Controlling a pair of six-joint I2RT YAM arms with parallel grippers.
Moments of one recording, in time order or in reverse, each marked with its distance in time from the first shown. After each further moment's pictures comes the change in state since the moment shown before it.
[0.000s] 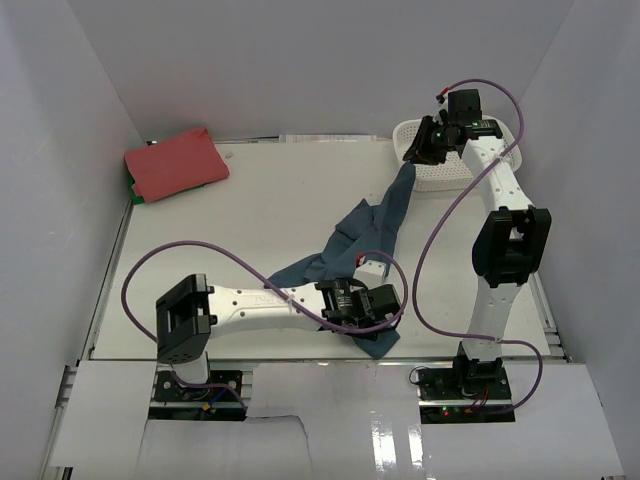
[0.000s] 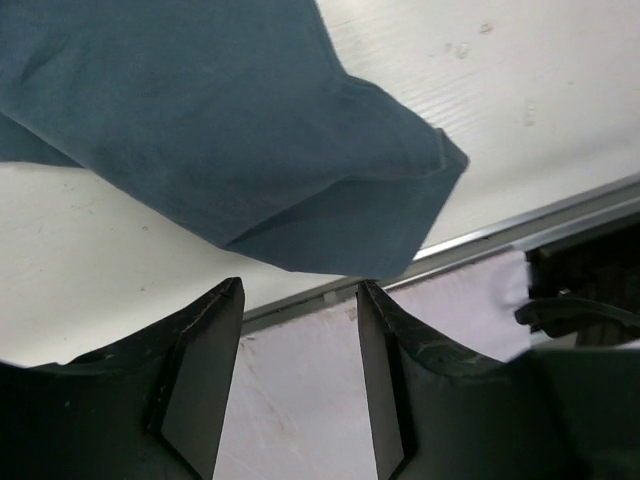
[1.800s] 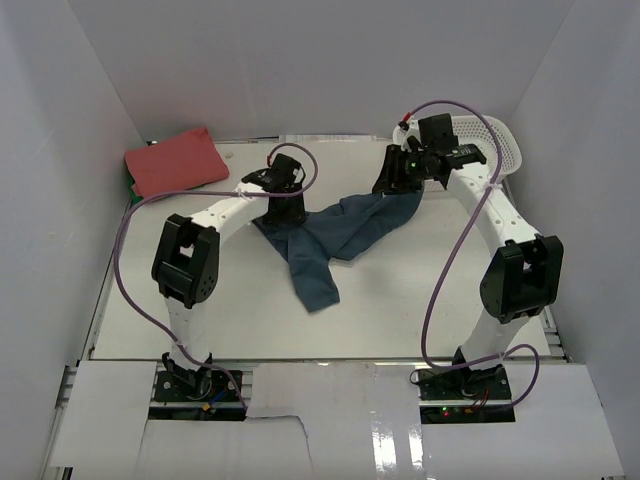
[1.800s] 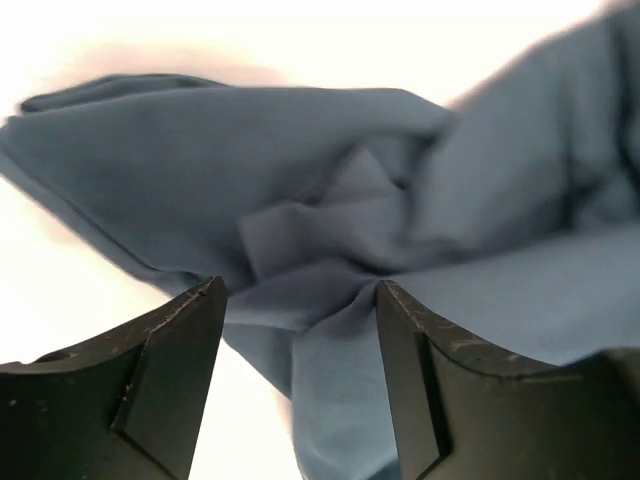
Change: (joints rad) left arm 0.856 0.224 0.158 0.175 0.194 0.480; right arm 0.173 -0.286 -0.338 0.021 -0.075 -0.060
